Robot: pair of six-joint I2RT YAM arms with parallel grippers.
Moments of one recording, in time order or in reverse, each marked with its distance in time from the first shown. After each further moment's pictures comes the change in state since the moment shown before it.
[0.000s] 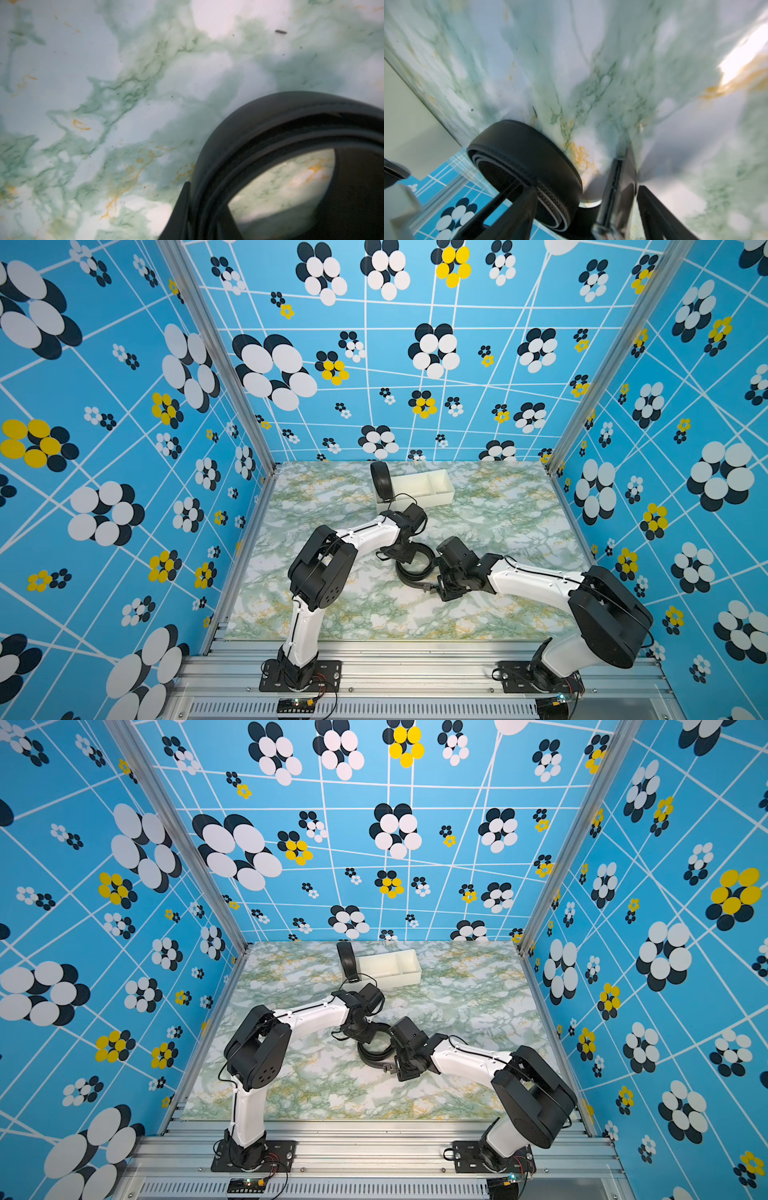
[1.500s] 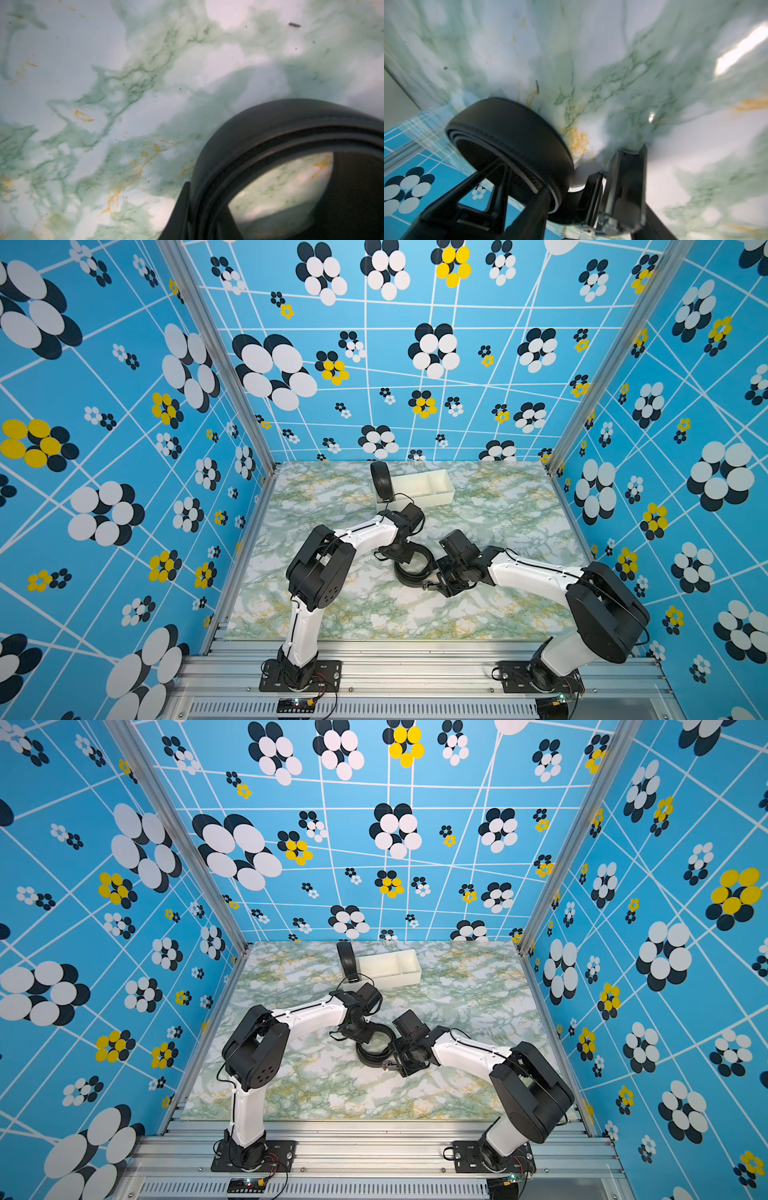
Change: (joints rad) left arm 0.014 -0.006 -0.012 0.000 0.016 -0.019; right arm -0.059 -0.016 0.056 -0.119 -0.106 -0.281
